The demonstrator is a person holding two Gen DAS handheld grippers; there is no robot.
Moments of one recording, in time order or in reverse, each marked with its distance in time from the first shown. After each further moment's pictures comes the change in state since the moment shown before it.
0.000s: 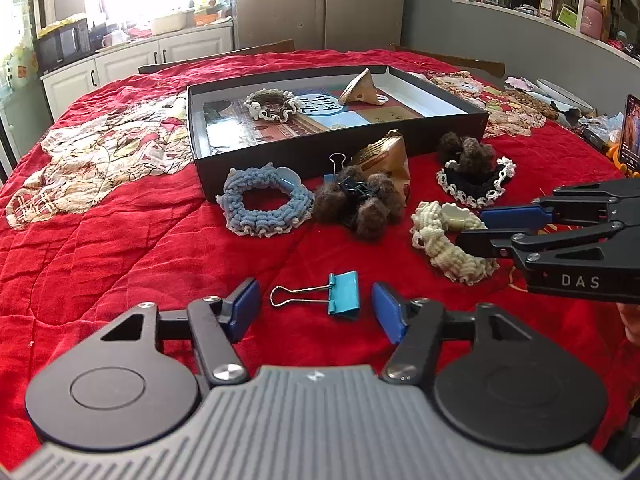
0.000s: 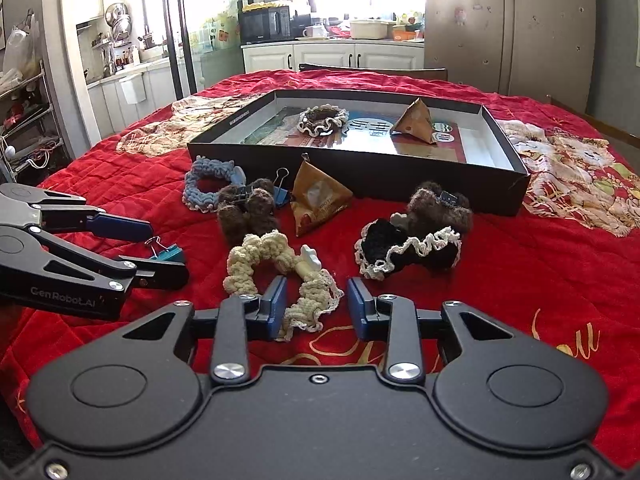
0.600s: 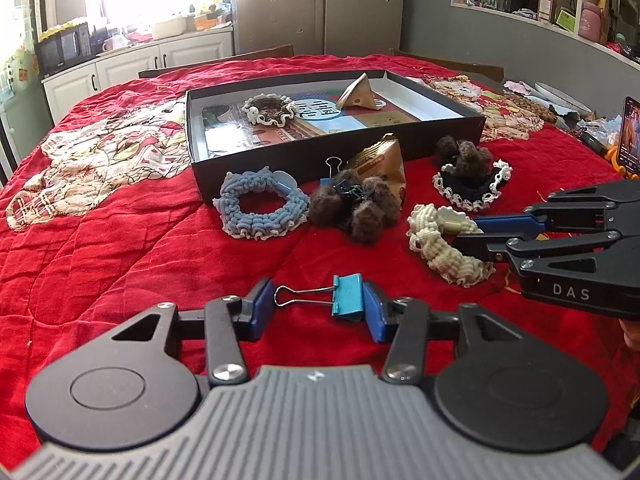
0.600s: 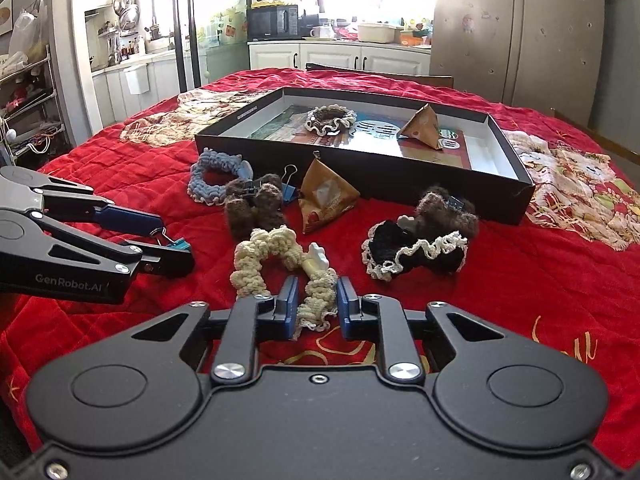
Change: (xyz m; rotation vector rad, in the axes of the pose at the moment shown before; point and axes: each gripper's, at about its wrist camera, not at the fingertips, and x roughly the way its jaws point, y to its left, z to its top) left arm -0.001 -0.002 -0.001 0.000 -0.018 -0.001; right arm -0.001 0.009 -0.003 -0.054 -0.004 -0.012
